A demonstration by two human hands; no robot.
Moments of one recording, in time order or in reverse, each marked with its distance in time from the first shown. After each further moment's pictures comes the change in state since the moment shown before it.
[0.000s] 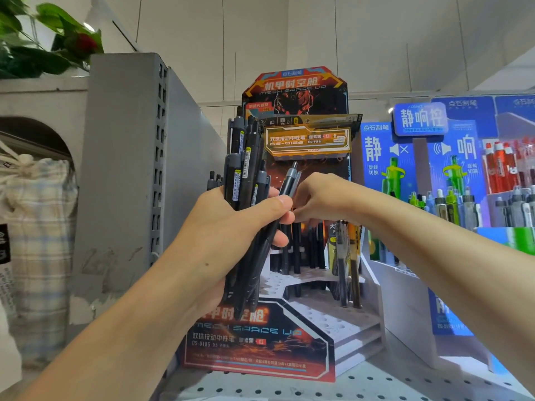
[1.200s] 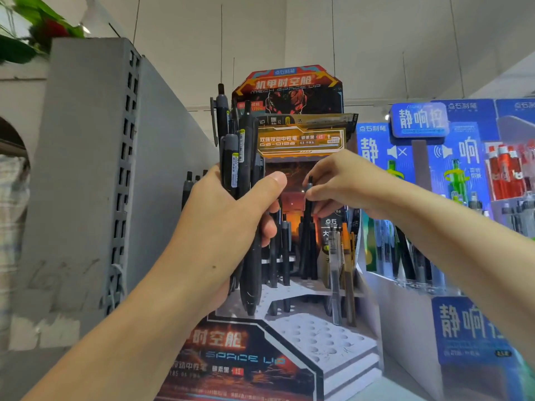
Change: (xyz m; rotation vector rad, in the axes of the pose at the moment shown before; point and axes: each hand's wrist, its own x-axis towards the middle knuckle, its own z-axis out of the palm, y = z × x) left_hand 0.025 -0.007 0.025 -0.063 0.118 0.167; right_hand 0.009 0.040 -0.020 0.468 0.182 0.016
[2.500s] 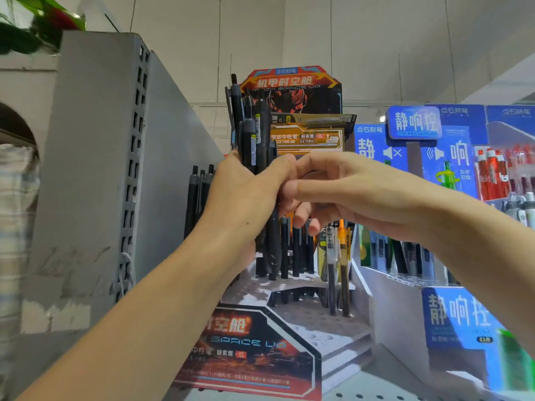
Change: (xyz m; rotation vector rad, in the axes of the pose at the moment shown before) left_hand 0.024 -0.003 0.016 -0.014 0.048 0.005; right_hand -0.059 -0.026 -0.001 0.445 -0.414 -0.237
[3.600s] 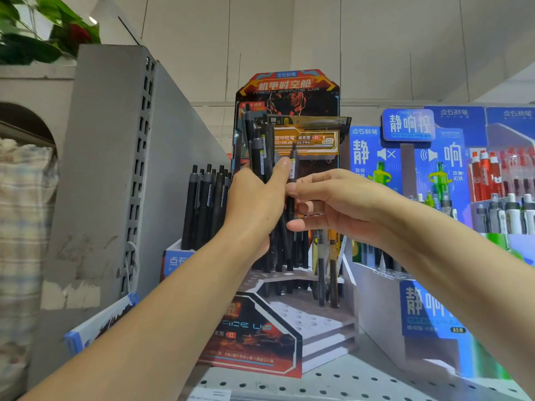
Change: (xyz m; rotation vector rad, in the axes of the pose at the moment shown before) left_hand 0.003 -0.013 0.027 0.063 0.099 -0.152; right_hand 0.004 0.014 0.004 0.318 0.215 0.217
